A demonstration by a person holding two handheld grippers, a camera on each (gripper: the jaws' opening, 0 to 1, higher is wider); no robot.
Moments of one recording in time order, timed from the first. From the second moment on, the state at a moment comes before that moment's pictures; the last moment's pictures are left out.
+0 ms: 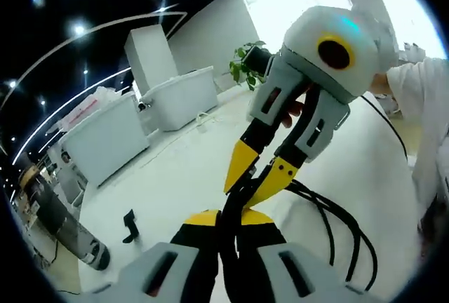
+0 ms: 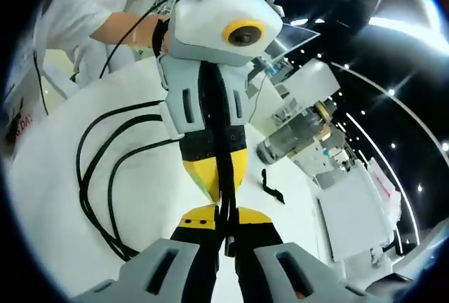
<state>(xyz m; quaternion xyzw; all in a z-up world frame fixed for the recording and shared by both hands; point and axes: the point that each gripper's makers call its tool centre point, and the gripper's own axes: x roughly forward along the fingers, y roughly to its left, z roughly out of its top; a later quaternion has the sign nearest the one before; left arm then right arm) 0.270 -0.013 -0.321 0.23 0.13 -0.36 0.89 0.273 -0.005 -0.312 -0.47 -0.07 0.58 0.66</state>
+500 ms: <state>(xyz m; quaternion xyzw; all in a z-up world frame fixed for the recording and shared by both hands) 0.266 0.031 -0.339 0.16 0.14 -0.33 0.92 0.269 0.013 -0.254 -0.04 -0.01 0.69 0.72</state>
